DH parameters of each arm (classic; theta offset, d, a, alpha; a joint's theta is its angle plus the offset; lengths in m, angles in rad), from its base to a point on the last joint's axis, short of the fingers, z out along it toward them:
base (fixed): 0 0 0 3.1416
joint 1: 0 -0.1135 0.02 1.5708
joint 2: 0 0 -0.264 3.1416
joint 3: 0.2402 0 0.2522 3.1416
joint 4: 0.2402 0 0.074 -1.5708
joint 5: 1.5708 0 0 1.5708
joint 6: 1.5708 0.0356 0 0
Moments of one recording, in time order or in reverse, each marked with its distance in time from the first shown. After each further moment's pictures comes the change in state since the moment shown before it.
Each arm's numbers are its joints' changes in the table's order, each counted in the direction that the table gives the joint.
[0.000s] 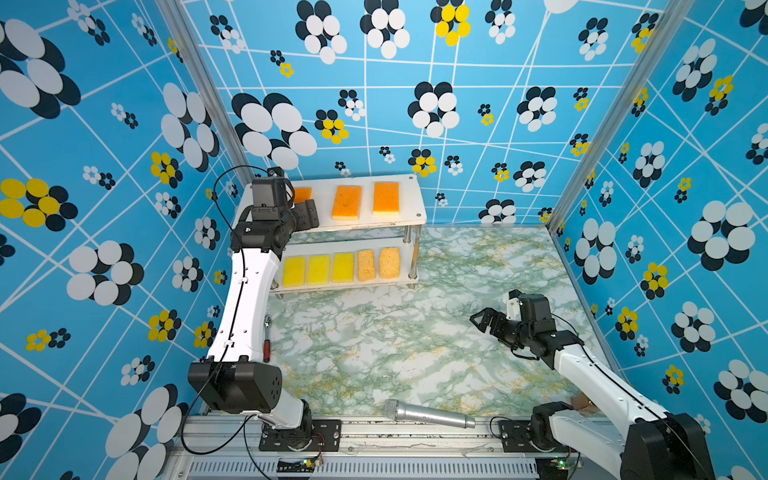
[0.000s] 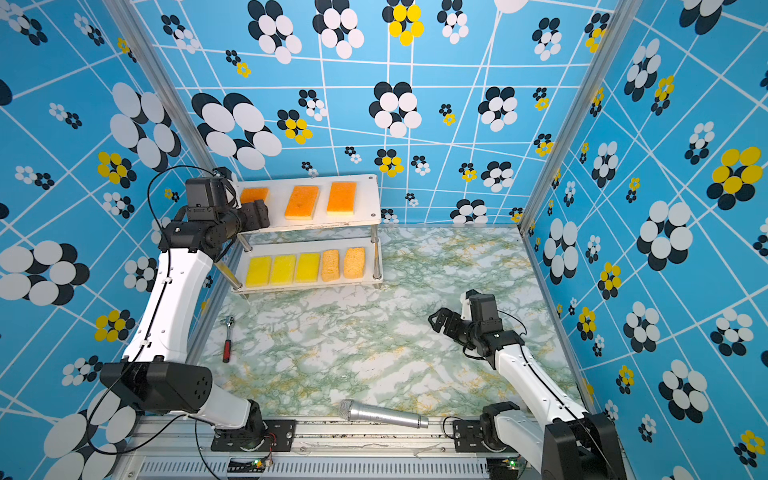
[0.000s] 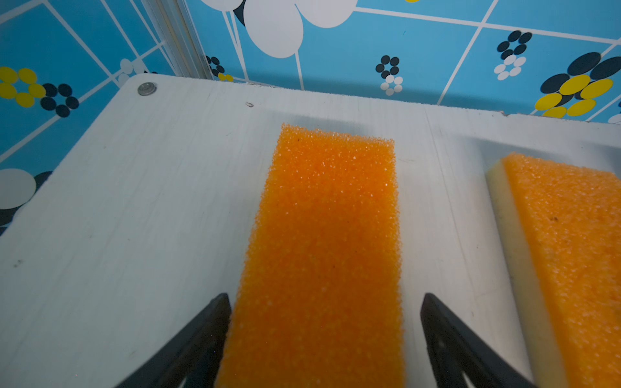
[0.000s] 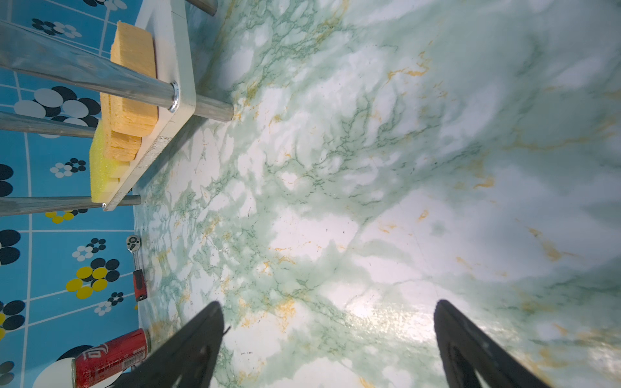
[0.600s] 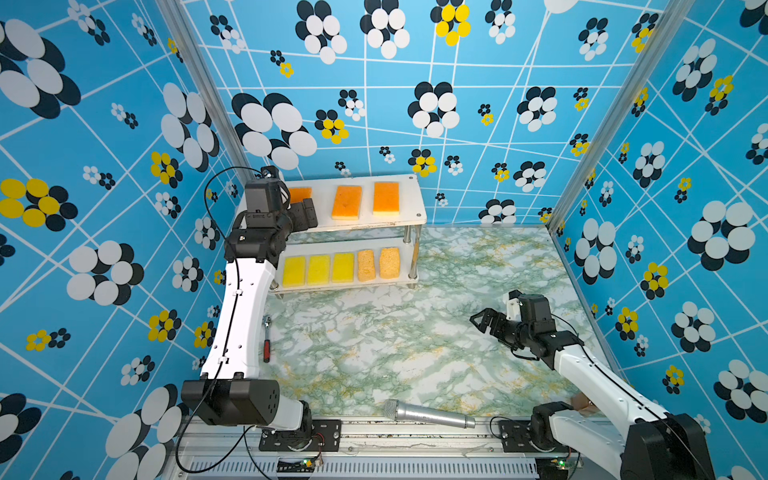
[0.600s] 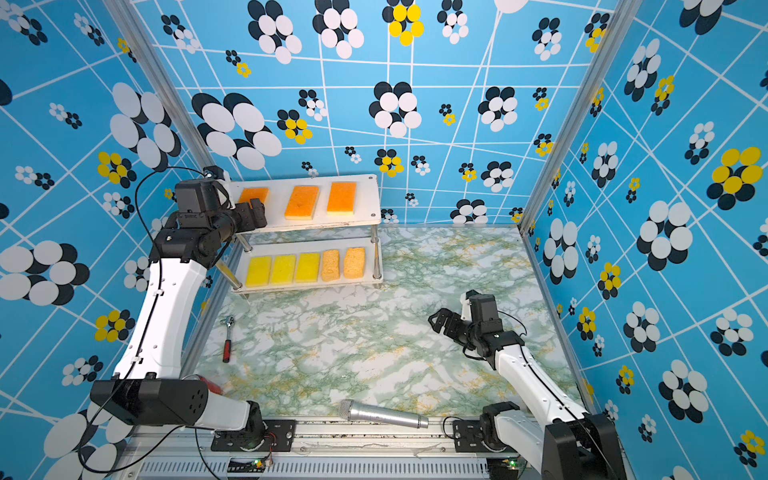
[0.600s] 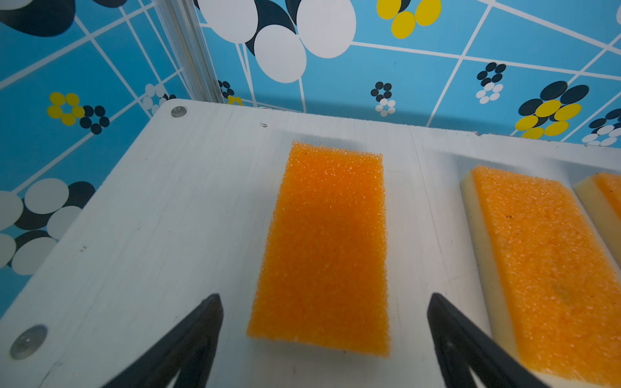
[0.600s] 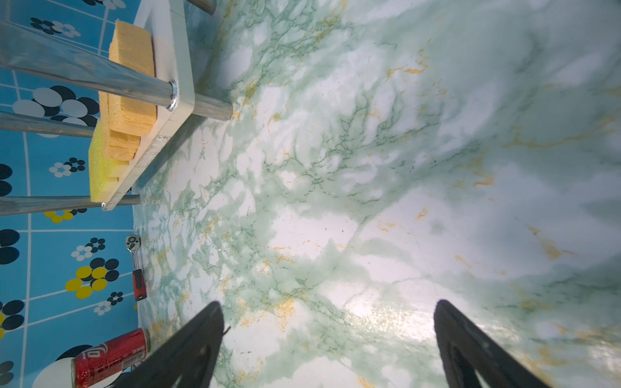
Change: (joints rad) left arm 0.000 -0.079 -0.046 -0.043 -0.007 0.003; right arm 0.000 -0.004 -0.005 0.001 0.000 0.000
